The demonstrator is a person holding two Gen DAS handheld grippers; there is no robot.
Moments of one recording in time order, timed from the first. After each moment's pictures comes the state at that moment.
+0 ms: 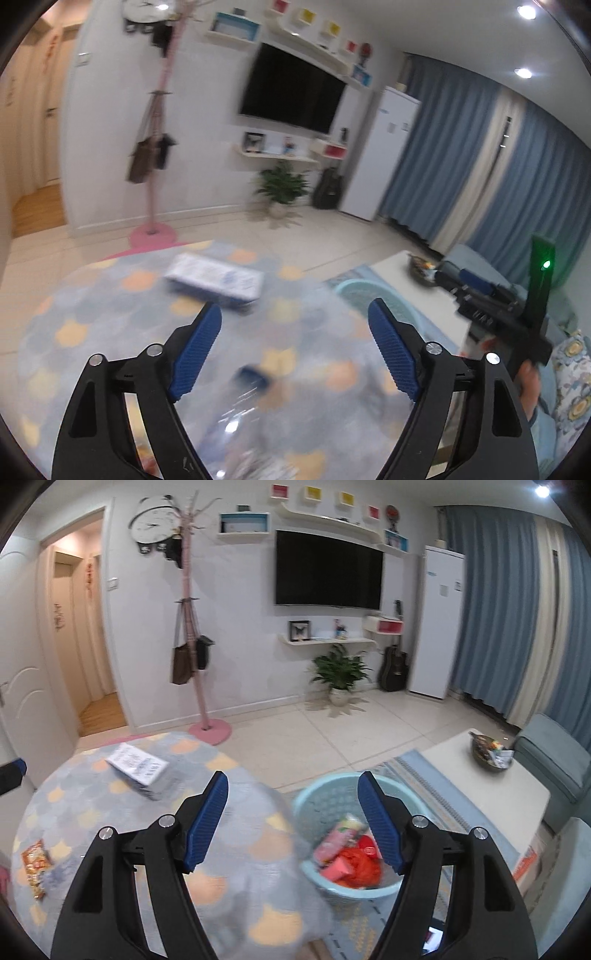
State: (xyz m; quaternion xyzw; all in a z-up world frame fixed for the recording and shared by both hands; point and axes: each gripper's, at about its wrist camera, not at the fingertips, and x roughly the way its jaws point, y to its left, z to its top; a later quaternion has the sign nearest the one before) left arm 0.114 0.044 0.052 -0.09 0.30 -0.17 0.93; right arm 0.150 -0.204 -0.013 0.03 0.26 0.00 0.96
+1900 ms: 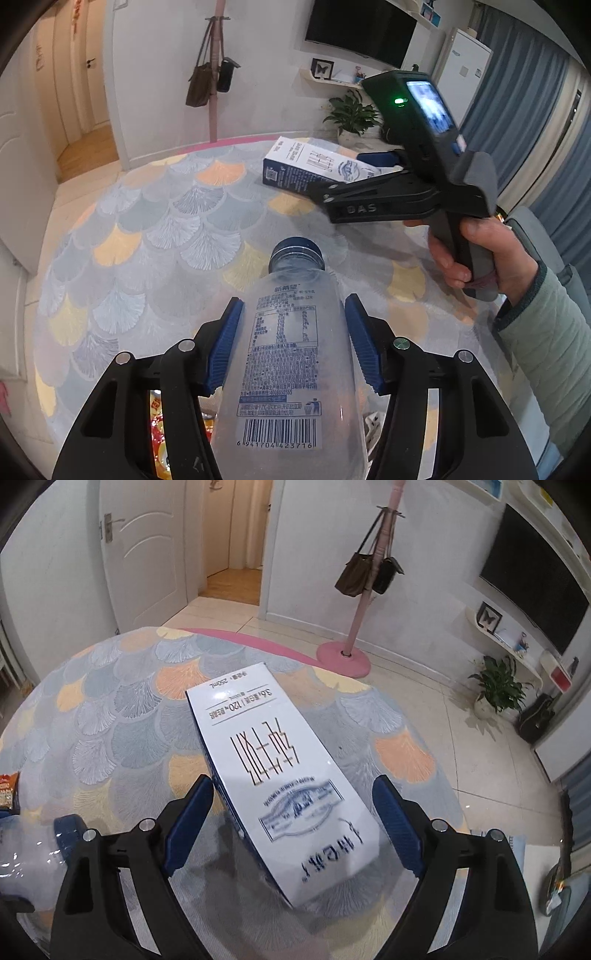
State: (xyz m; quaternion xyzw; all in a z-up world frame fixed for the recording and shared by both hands) left arm 0.132 0.094 -0.039 -0.06 0.44 -0.07 0.89; right arm 0.345 0.033 -0.117 -0.19 0.39 0.27 0.86
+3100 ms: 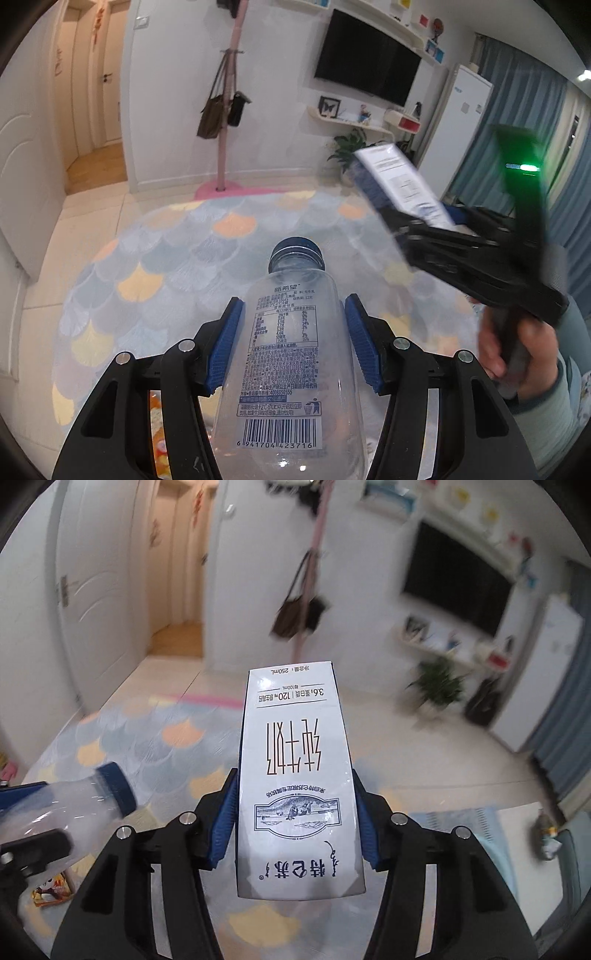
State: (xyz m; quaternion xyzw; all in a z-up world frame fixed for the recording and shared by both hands) left arm 0.127 0.099 0.009 -0.08 0.37 -0.06 0.92; right arm 0.247 -0.023 -0.033 -0.11 0.29 0.15 0.94
